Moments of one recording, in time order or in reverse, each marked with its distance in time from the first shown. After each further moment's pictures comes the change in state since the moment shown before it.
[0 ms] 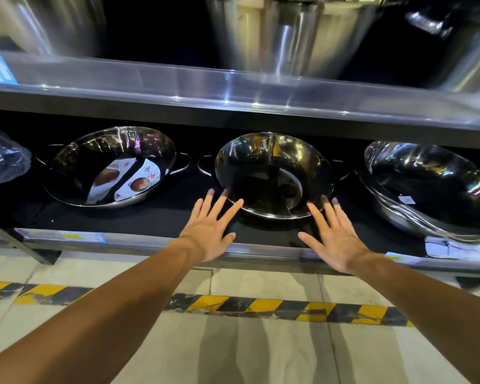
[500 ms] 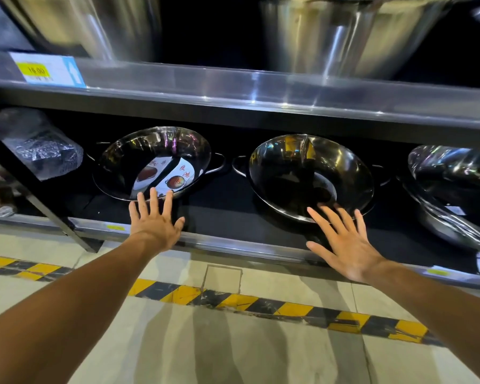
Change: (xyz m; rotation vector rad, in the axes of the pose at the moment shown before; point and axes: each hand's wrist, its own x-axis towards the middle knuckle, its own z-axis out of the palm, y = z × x) left_hand -0.070 -0.130 0.002 0.083 -0.181 -0.680; right_hand 0.006 -0.051 0.001 -0.088 0.023 -0.210
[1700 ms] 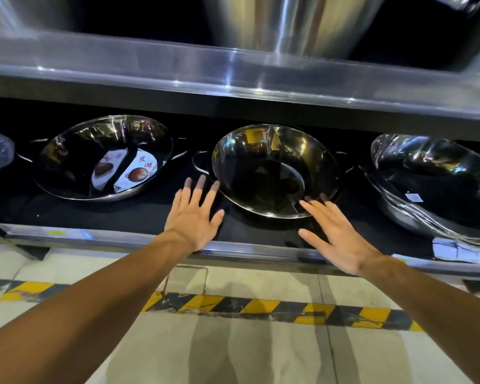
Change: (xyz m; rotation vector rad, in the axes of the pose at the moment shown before) left_hand -0.012 0.145 -0.019 -0.212 0.217 0.431; right_hand -0.020 0.051 -0.011 0.398 0.002 0.058
